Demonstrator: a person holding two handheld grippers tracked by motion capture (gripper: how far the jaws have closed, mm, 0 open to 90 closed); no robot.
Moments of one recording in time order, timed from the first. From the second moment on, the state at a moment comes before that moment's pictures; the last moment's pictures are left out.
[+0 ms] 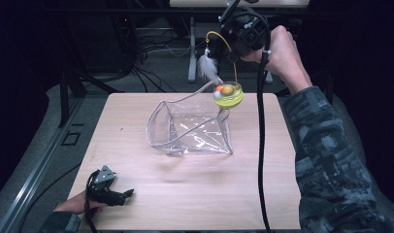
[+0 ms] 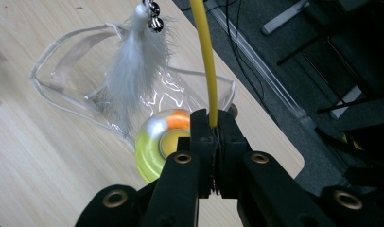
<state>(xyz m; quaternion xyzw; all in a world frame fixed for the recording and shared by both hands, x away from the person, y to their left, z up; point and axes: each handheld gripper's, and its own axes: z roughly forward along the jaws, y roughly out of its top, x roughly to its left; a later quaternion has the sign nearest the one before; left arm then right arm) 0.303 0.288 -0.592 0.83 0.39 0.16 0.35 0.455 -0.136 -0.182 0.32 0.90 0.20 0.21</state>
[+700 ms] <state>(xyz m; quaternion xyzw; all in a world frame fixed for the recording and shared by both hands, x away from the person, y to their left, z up) 0.303 0.288 -0.592 0.84 0.39 0.16 0.35 0.467 -0.108 -0.193 0.31 0.90 0.21 0.20</state>
